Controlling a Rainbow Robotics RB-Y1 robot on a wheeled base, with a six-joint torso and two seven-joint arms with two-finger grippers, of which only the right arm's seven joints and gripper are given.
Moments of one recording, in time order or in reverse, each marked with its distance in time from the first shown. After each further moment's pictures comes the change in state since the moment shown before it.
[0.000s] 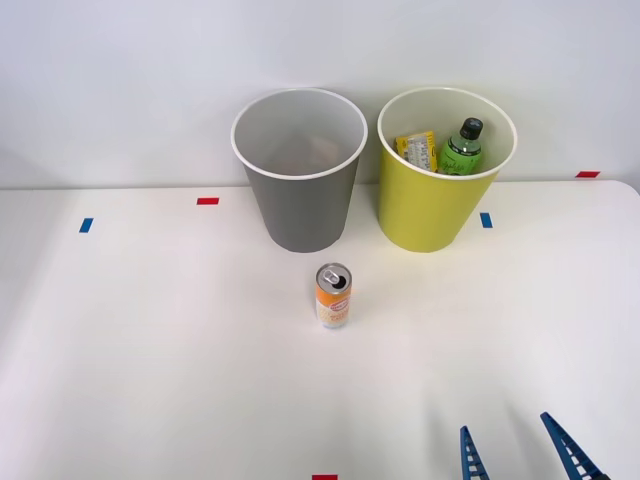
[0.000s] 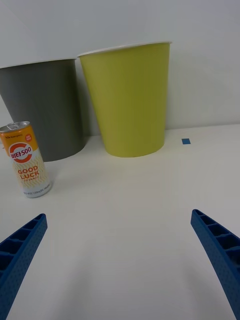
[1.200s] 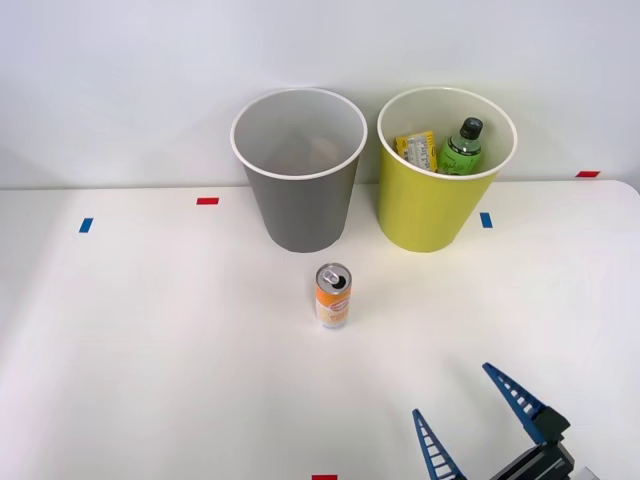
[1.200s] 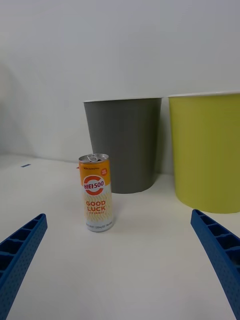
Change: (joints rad) arm -0.297 -0.282 0.215 0.043 -0.099 -0.091 0.093
